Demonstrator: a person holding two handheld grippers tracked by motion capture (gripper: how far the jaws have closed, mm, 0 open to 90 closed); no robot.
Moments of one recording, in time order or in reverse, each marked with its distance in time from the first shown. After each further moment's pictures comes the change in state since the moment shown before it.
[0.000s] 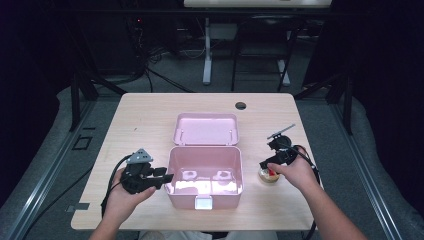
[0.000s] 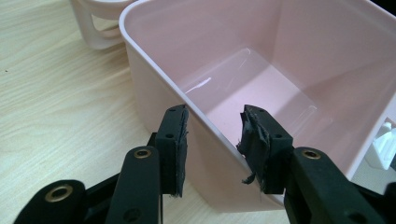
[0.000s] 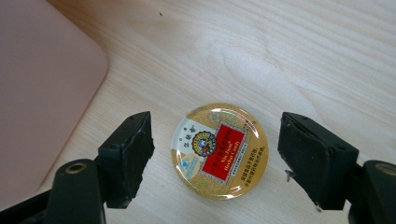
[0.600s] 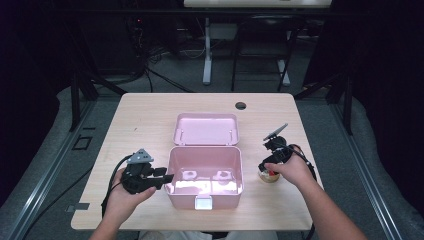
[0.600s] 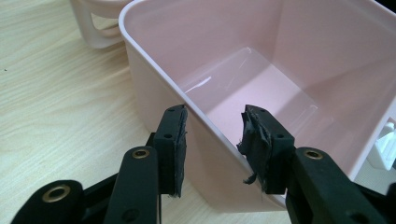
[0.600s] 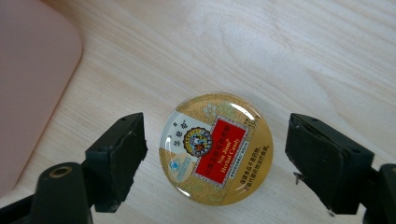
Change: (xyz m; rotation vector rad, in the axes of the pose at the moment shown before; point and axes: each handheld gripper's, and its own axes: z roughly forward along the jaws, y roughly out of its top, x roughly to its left) left arm 0.000 0.000 0.001 0.005 0.002 0.002; right arm -0.004 0.007 0.022 0.131 -0.008 0.000
